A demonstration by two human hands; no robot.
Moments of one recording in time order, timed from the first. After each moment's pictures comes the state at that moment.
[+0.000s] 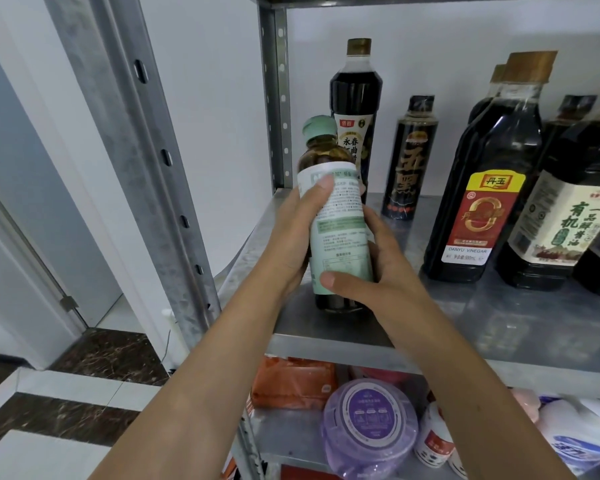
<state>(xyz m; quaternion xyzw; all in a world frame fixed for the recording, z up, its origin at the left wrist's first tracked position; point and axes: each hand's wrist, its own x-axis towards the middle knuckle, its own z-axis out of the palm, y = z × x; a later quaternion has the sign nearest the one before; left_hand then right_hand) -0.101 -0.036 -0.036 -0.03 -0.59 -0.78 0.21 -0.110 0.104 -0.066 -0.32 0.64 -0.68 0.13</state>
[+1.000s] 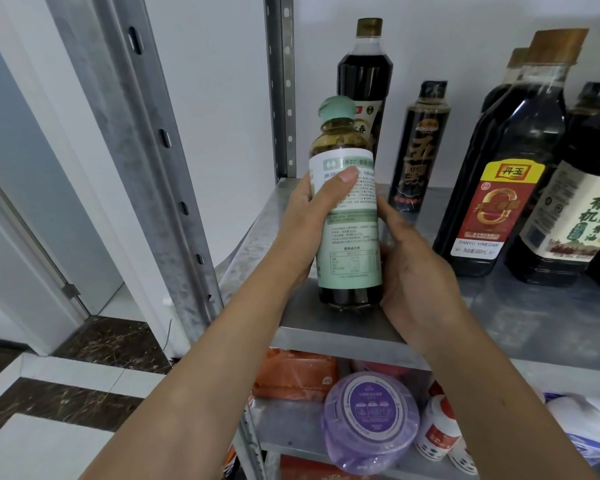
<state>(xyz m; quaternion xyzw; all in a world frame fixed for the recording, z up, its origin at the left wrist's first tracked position) -0.104 -0.032 -0.037 -0.01 -0.63 -0.75 0.23 -0.111 0.103 -0.055 -0.20 0.49 -0.82 0.22</state>
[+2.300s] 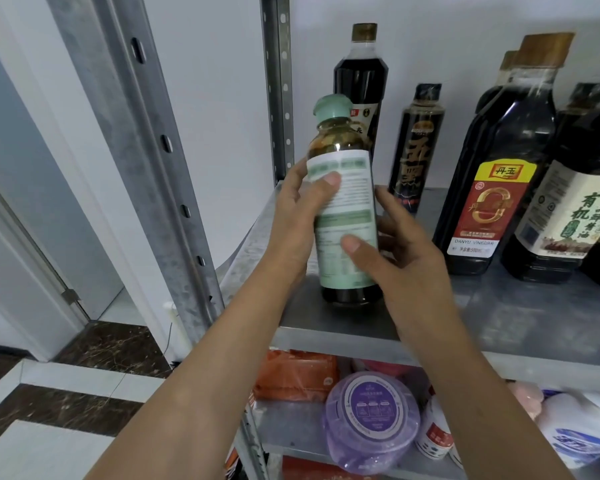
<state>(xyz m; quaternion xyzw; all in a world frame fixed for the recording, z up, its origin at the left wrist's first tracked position) -0.106 -0.037 -0.042 -0.03 -0.58 -0.76 0.28 -0.104 0.109 -0.066 -0.30 0.62 -0.73 0.00</state>
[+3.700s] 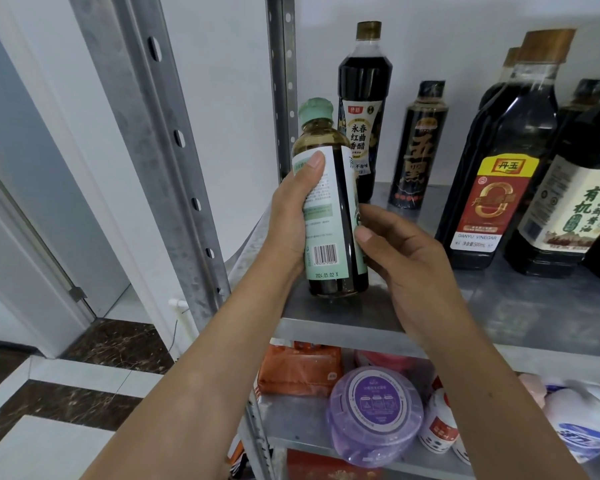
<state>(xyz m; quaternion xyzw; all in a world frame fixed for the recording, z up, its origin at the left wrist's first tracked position) -0.105 -0.043 -0.042 -0.02 -0.51 -0.83 0.23 -0.109 0.108 -0.068 -0.26 0.59 -0.76 0.07</state>
